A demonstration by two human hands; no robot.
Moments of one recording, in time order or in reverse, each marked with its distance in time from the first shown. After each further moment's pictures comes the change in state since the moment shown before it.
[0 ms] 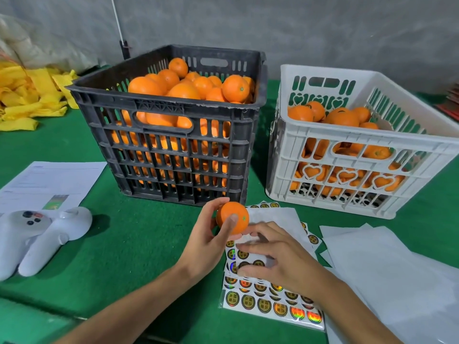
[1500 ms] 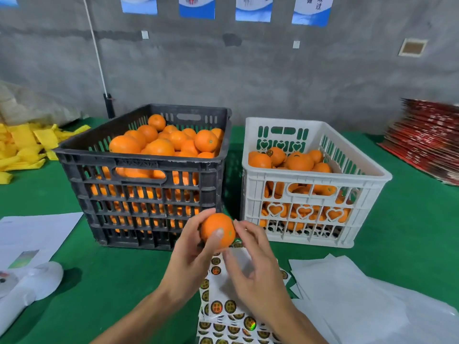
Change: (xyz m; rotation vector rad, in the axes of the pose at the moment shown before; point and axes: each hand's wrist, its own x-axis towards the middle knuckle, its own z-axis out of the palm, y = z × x) left_hand 0.012 0.073 0.016 -0.056 -0.024 0.204; right_hand 0.006 -0.047 -0.022 0.240 0.595 0.170
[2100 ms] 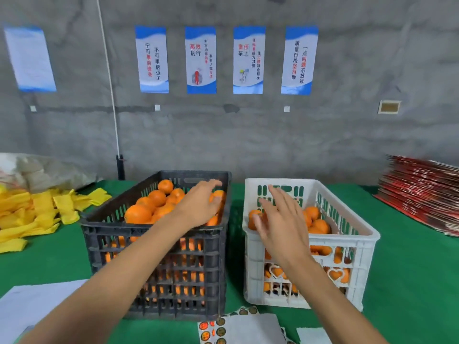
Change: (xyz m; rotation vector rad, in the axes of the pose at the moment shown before) left_hand 0.200 0.139 -0.030 1.039 -0.065 0.253; right_hand 0.145 -0.059 -0.104 -0.816 0.315 -0.171
